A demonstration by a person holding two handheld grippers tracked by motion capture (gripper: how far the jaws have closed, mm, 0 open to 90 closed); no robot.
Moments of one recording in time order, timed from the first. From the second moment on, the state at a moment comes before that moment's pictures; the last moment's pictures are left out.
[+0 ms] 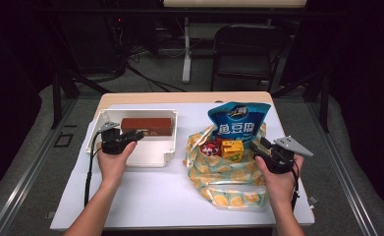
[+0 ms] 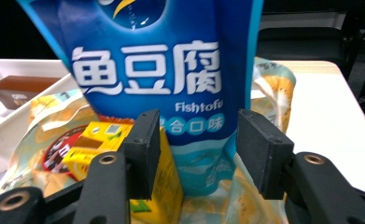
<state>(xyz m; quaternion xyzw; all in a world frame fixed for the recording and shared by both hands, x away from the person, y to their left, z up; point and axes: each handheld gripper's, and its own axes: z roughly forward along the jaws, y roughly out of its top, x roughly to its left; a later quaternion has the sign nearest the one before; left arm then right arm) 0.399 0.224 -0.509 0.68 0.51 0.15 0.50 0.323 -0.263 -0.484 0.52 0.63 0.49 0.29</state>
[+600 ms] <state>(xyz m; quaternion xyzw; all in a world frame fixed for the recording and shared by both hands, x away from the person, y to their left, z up) 0.370 0.227 -0.504 0.68 0.47 0.15 0.54 0.352 -0.273 -0.470 0.52 0.63 0.48 0.32</state>
